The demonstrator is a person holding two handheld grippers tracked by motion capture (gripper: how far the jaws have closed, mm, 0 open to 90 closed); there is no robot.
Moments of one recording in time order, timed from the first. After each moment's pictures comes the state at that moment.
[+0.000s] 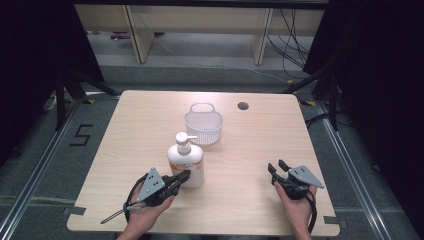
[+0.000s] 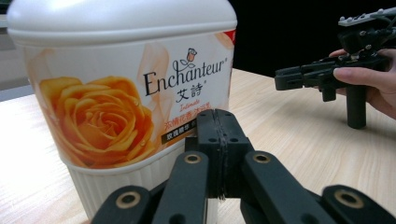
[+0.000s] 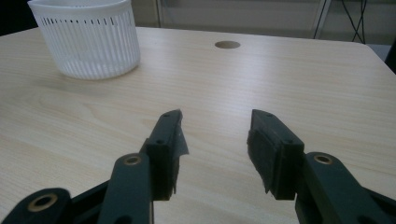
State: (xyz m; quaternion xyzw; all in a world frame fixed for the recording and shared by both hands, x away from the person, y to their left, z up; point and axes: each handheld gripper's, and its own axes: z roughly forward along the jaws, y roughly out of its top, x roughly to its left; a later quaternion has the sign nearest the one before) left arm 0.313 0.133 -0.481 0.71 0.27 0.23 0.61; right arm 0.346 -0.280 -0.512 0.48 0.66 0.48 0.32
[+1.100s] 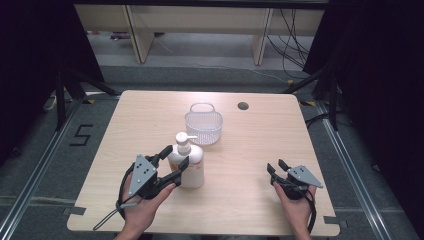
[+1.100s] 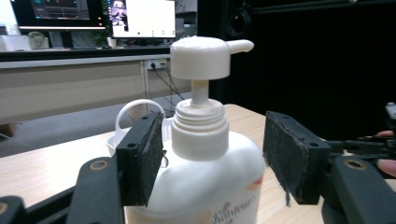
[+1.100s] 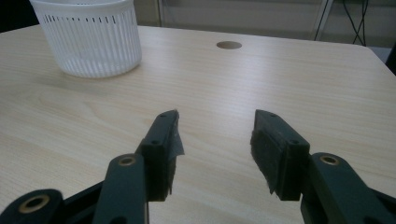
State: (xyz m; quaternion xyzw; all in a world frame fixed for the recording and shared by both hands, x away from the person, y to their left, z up) left arm 0.308 0.126 -0.410 0.64 0.33 0.32 0.62; right arm 0.348 -0.277 -0.514 0.48 0.66 0.49 0.32
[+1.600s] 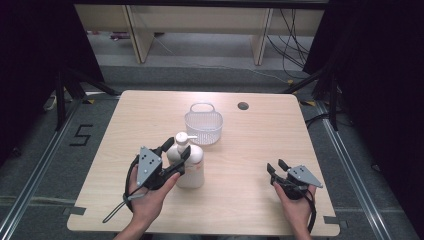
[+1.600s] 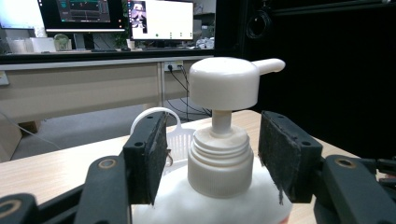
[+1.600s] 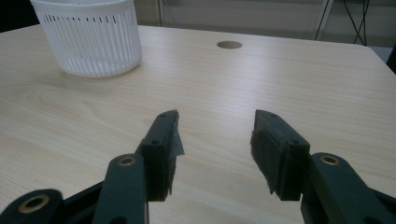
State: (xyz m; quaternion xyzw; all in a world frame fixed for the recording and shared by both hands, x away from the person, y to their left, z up) left arm 0.323 0.116 -0.403 0.62 0.36 0.33 0.61; right arm 0.348 -0.278 -0.513 0.48 0.67 0.48 0.31
